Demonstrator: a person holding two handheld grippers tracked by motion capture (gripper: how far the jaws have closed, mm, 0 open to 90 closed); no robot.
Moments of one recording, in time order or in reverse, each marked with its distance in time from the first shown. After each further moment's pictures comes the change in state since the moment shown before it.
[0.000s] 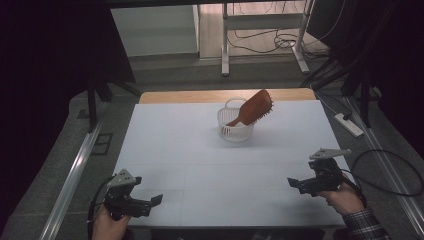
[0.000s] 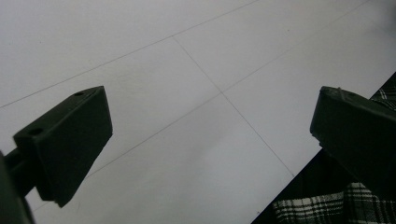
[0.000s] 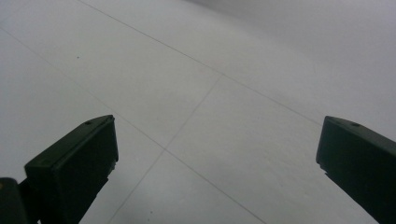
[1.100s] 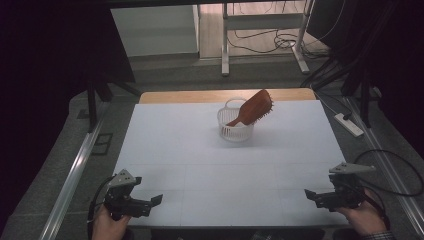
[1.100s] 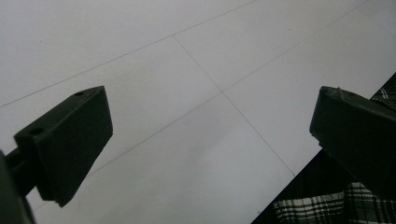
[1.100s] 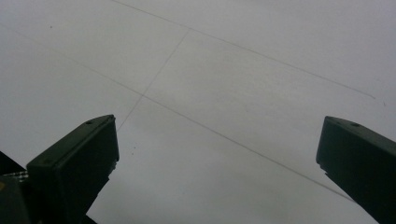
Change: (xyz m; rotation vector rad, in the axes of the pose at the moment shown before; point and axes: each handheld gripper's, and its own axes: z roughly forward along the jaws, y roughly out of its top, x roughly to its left) left arm 0.000 0.000 0.000 0.000 0.002 0.000; right arm -0.002 -0.038 -0.037 0.022 -0.100 0.069
